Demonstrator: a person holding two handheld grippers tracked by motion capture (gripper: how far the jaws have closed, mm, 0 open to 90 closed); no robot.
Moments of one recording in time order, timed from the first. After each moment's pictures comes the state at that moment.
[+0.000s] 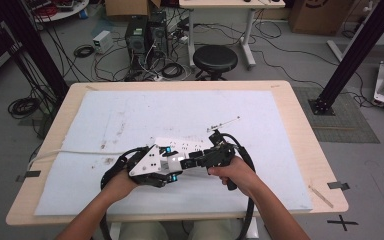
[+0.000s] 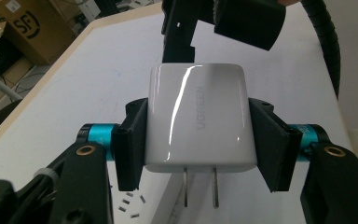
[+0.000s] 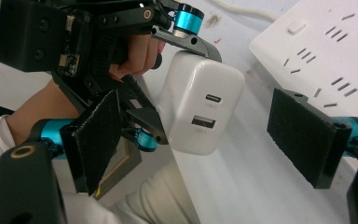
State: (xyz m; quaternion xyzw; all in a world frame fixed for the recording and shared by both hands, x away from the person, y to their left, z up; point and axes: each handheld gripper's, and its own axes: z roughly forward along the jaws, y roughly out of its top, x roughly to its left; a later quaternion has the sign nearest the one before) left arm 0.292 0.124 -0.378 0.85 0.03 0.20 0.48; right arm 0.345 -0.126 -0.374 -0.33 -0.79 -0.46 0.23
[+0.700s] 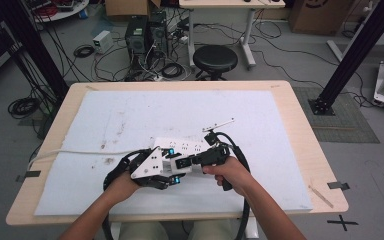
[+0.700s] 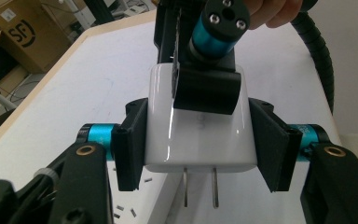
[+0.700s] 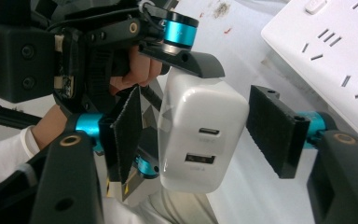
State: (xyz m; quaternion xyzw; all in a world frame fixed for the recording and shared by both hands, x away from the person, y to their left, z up) left arm 0.289 0.118 -0.380 0.85 0.02 0.20 0.49; right arm 0.353 -0.116 -0.385 -0.35 -0.77 -0.45 0.28
